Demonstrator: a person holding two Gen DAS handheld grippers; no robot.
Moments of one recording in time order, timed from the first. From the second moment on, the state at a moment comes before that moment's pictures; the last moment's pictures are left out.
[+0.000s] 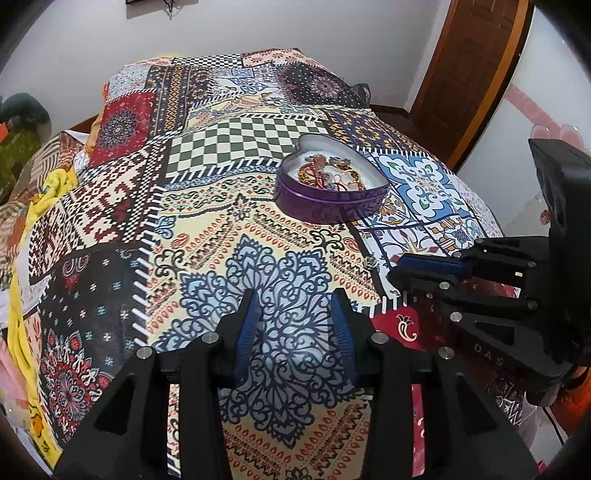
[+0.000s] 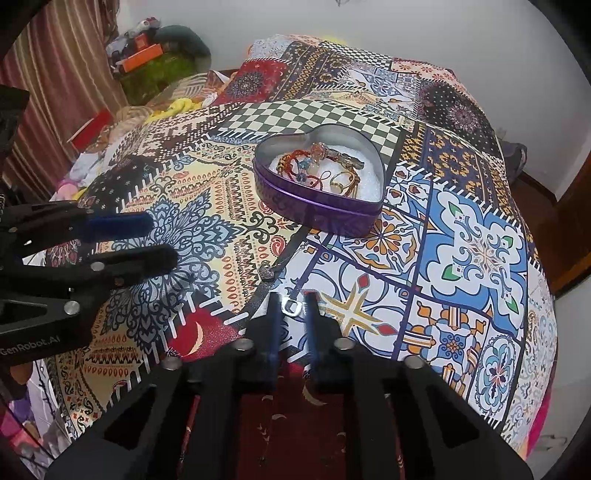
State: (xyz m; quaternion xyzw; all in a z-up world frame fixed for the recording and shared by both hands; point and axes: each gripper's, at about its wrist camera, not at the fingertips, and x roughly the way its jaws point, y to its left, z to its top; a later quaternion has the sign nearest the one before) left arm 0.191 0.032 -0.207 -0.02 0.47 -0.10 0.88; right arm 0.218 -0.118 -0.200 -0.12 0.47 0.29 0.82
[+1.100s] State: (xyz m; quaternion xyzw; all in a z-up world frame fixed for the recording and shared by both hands) left arm 0.216 -0.012 -0.205 0.01 0.44 -0.13 0.89; right arm 0.231 -0.173 -0.176 -0.05 0.45 0.27 0.85
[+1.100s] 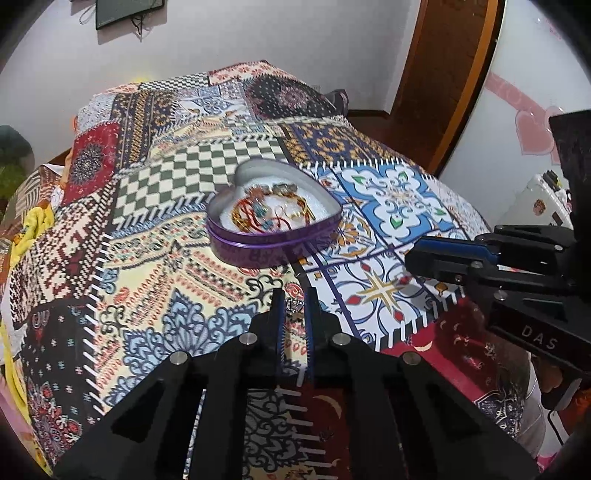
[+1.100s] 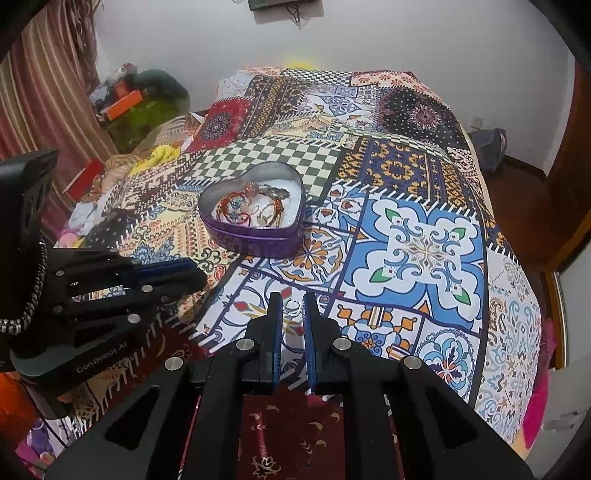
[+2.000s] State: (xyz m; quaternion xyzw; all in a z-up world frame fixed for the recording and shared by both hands) left arm 0.230 0.009 -0.124 0.00 0.35 -0.12 0.93; right arm 0.255 -0.155 -0.135 -0.03 0.39 0.28 0.88
